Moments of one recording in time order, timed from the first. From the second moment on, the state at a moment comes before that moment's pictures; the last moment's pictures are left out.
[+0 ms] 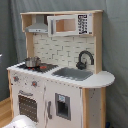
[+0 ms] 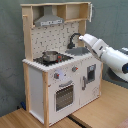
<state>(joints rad) -0.50 -1.51 1.14 -2.17 -0.28 2.67 -0.19</state>
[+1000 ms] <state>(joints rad) -0.42 -1.48 1.25 -2.29 -0.28 2.73 -0.43</state>
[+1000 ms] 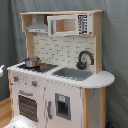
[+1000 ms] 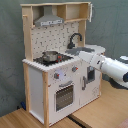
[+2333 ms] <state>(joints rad) -0.33 -1.47 1.38 -2.58 -0.28 2.91 -0.32</state>
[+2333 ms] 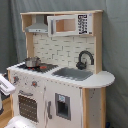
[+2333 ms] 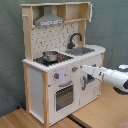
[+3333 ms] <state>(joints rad) -0.34 -1.47 1.37 -2.72 -0.28 3.08 -0.08</state>
